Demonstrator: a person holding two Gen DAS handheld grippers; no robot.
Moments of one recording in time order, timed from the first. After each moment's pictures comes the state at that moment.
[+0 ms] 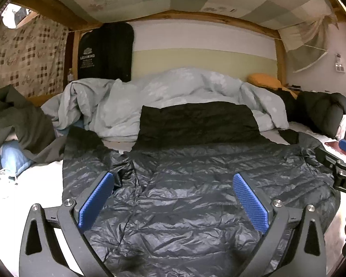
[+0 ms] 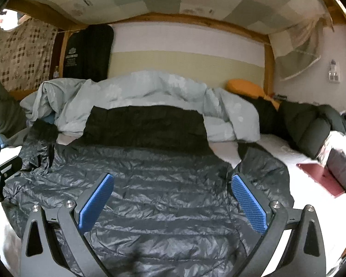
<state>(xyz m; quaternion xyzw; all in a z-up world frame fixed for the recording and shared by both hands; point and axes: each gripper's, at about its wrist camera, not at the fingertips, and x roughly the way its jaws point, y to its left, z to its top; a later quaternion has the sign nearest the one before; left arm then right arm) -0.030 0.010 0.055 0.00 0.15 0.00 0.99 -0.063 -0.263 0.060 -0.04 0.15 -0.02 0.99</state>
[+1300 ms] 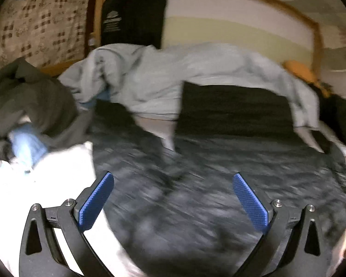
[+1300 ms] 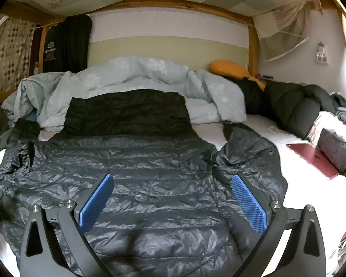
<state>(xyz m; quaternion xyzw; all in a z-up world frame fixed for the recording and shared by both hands) 0.050 0.122 0.090 -0.03 0.27 0.07 0.96 -0.040 -0.281 0.043 -0.02 0.20 -0.07 0.98</state>
